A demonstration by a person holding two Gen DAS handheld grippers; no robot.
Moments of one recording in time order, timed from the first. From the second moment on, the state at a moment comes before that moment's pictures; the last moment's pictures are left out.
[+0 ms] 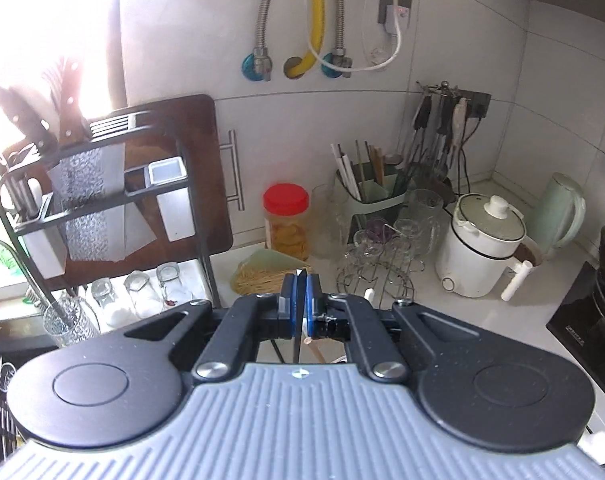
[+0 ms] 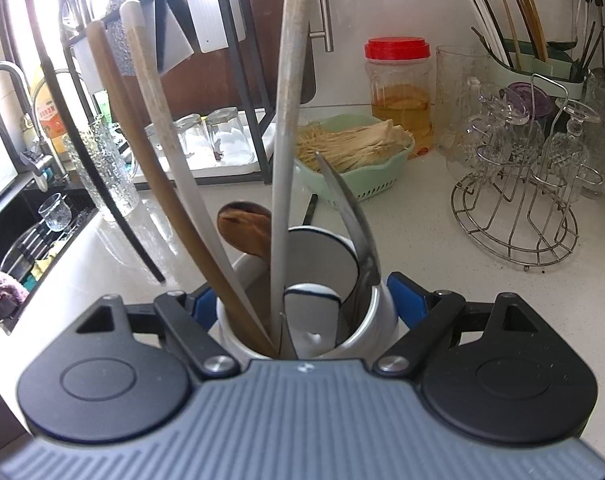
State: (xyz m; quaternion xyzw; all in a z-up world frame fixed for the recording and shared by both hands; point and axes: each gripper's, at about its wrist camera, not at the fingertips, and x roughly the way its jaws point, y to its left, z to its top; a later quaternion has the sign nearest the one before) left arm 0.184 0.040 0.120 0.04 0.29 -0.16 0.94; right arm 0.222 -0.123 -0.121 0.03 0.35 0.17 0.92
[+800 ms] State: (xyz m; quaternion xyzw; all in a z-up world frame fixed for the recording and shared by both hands) left arm 0.193 -0.008 0.155 0.07 0.28 -0.24 0.93; right arm 0.225 -0.127 -0.124 0.03 0.35 0.18 0.92
